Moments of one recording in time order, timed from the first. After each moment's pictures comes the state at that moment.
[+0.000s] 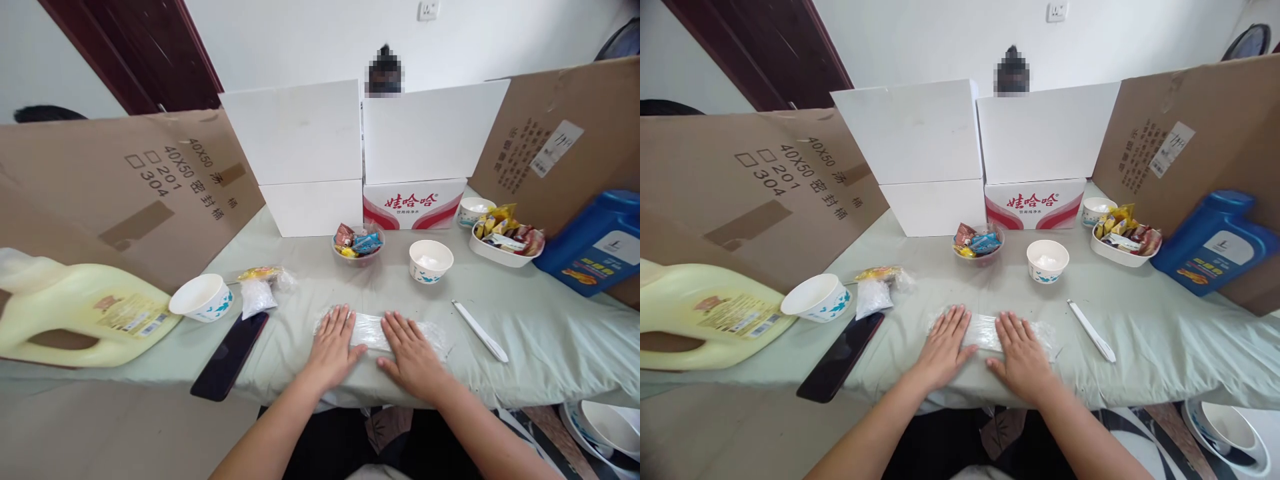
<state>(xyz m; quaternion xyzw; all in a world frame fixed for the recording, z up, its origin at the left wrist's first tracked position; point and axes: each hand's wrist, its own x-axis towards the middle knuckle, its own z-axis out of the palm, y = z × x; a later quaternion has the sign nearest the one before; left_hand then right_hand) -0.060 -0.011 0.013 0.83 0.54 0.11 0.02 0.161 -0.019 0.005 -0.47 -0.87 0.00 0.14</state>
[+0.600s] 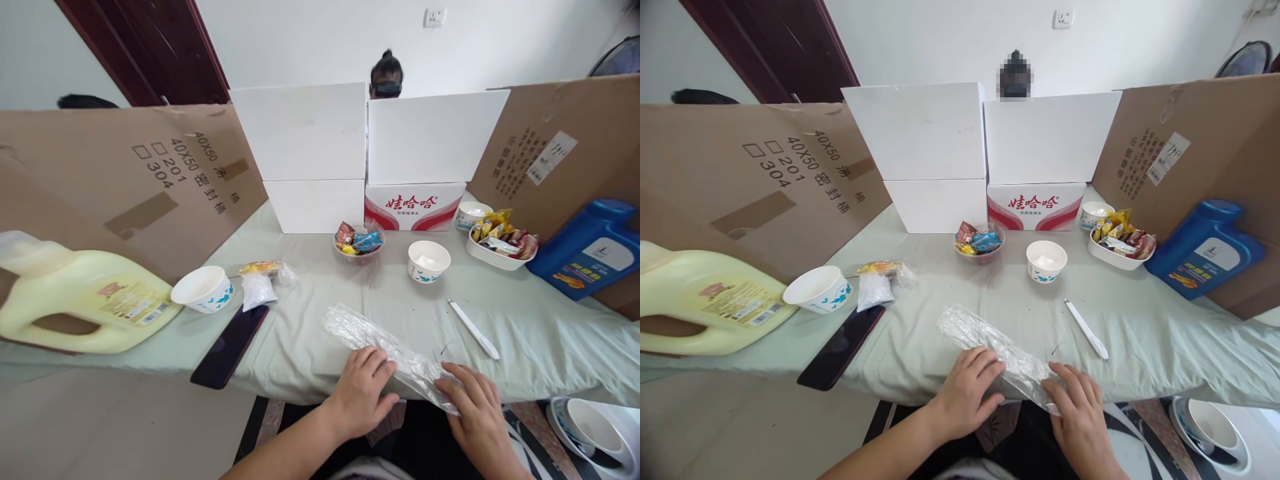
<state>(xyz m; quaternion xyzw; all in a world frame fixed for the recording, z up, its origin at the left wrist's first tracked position) -0.009 -0.077 0.031 0.88 0.40 0.23 0.12 0.250 -0.112 -0.006 -0.51 -0.80 -0.07 0.30</state>
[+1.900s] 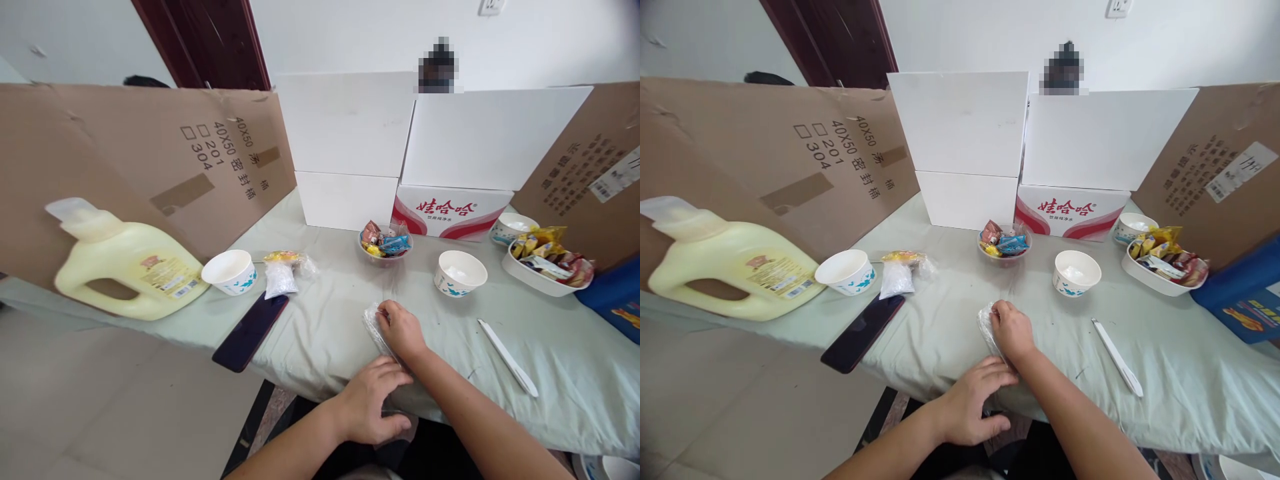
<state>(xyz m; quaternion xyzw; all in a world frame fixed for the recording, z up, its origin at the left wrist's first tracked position) -0.026 -0.063 0.032 0.82 0.34 0.32 0.35 0.097 0.041 0.028 -0.55 -0.79 0.15 0.22</state>
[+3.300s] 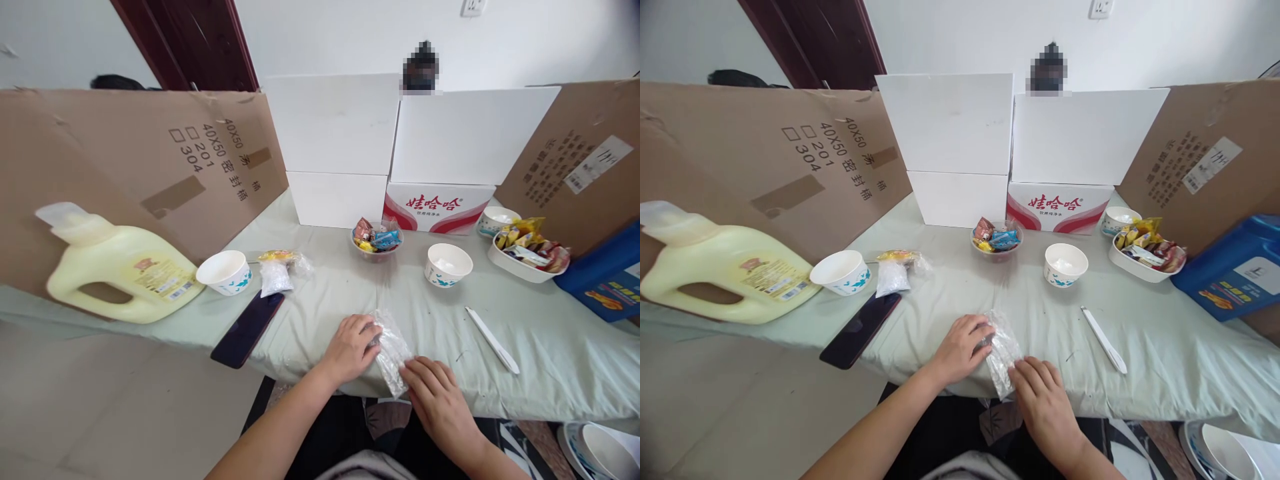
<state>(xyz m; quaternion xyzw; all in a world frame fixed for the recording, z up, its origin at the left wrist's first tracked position) -0.049 -0.030 0.026 0.84 0.47 0.27 0.09 0.185 -0.087 0.001 -0.38 -0.89 -0.08 0.26</state>
